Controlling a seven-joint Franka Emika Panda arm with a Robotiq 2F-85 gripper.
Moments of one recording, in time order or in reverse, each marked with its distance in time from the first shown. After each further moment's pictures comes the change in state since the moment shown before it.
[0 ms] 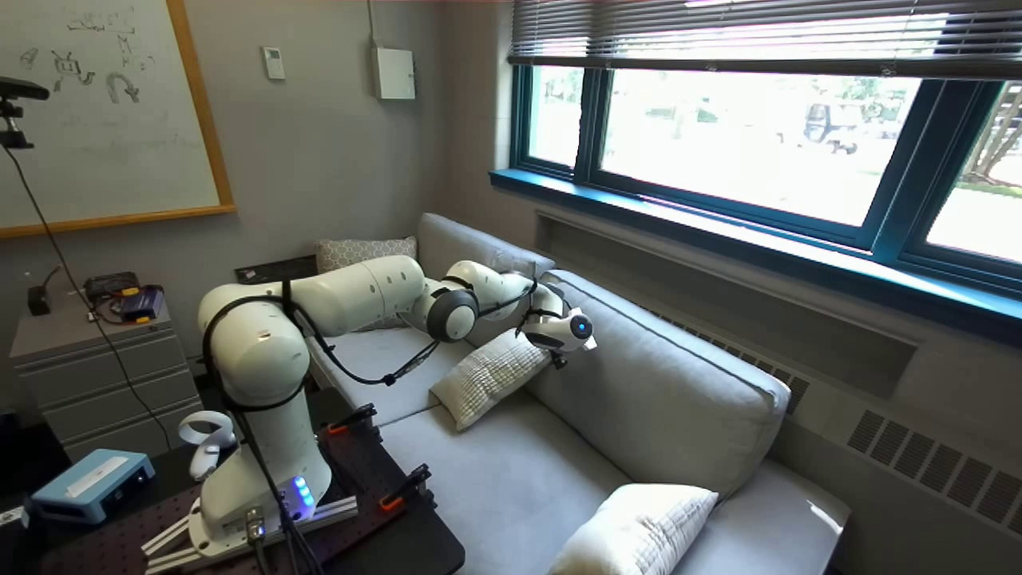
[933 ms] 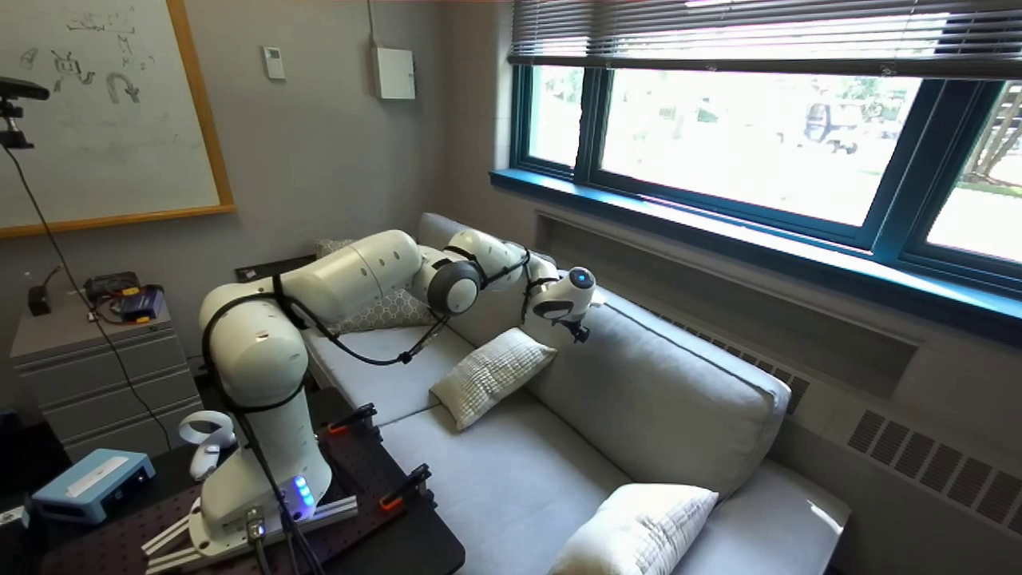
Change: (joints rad) arm -0.028 -0.203 0.089 -0.147 -0.478 0.170 -0.105
